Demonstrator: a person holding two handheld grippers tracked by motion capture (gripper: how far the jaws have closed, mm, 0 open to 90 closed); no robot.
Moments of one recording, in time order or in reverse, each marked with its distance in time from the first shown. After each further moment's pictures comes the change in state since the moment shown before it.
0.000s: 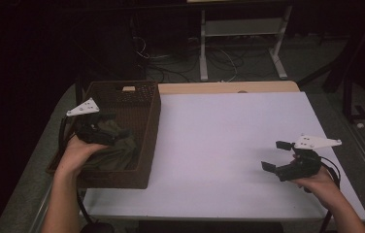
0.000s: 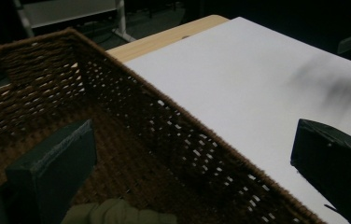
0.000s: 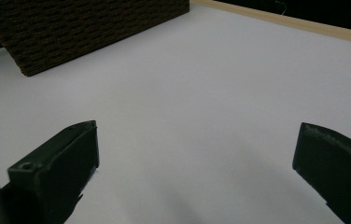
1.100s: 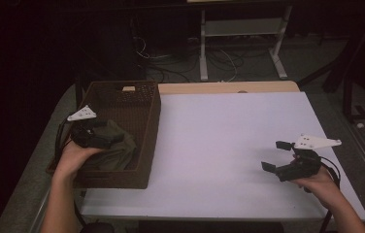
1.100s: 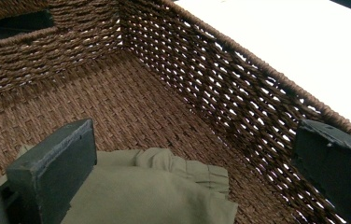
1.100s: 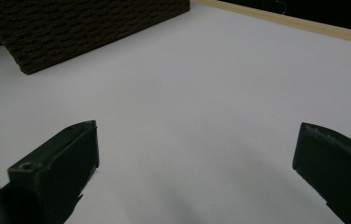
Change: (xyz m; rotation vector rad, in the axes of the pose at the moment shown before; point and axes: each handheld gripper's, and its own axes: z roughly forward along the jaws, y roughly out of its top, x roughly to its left) left arm 0.024 -0.031 0.002 0.093 0.103 -0.045; right arm 0.000 0.000 0.000 0.003 0.000 -0.007
